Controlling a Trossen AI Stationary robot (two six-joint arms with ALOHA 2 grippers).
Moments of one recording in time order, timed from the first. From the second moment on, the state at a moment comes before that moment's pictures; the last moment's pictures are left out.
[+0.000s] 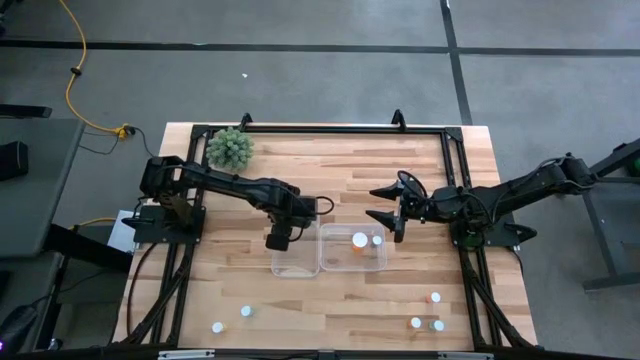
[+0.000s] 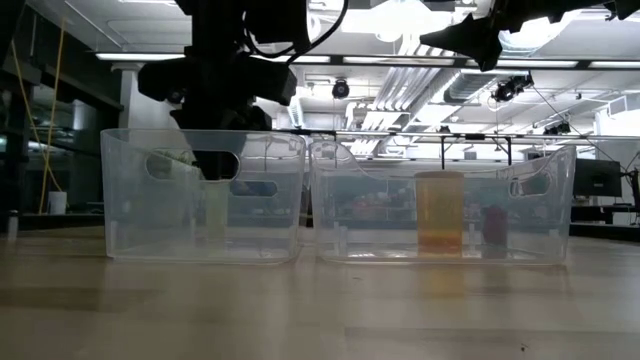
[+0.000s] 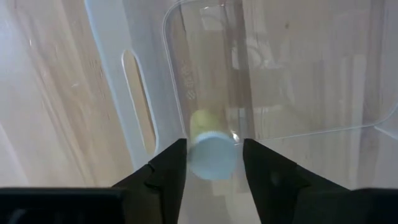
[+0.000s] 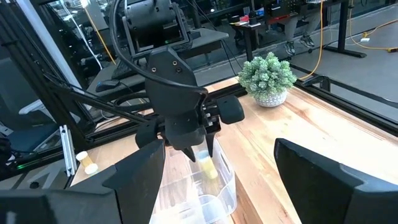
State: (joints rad) left arm 0.07 1.79 1.29 -0.99 -0.04 0.13; right arm 0.24 0.94 0.54 0.27 0.41 0.31
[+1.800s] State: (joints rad) left arm -0.13 0.73 0.49 0.33 -0.35 -0.32; right arm 0.24 0.94 0.54 0.28 0.41 0.31
